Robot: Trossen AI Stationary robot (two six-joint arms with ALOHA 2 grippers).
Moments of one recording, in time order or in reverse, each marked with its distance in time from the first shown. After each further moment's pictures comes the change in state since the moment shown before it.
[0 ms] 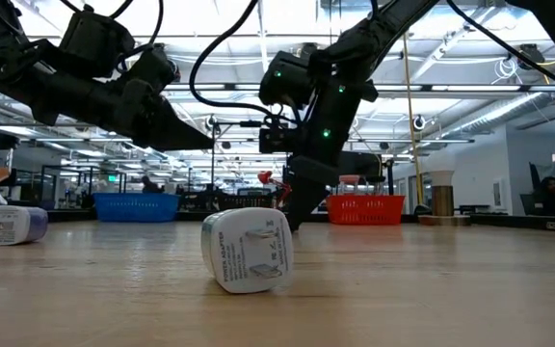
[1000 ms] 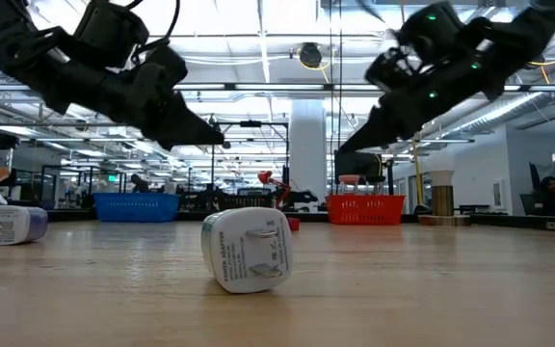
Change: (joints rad) left arm -0.026 0.000 0.099 -0.144 0.000 -0.103; right arm -0.052 -0.719 -0.823 0.799 -0.006 -0.027
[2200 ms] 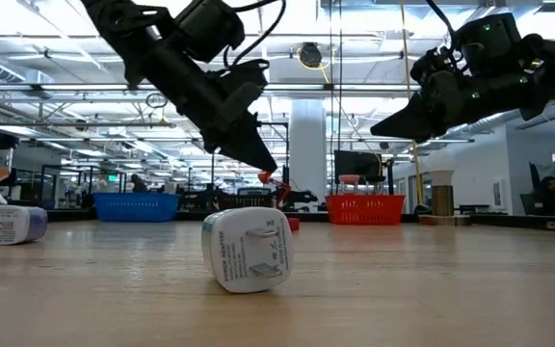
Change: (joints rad) left arm -0.035 0.321 0.515 -0.570 -0.147 -0.086; right arm -0.171 -0.260 -0.263 0.231 -0.230 0.101
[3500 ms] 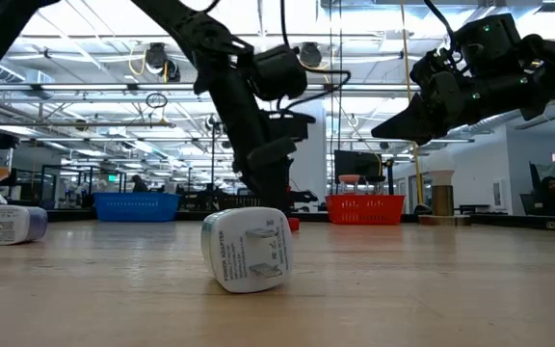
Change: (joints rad) left arm 0.122 0.322 0.456 -0.547 0.083 0.107; right arm 0.001 0.000 0.000 -0.015 -0.003 0.015
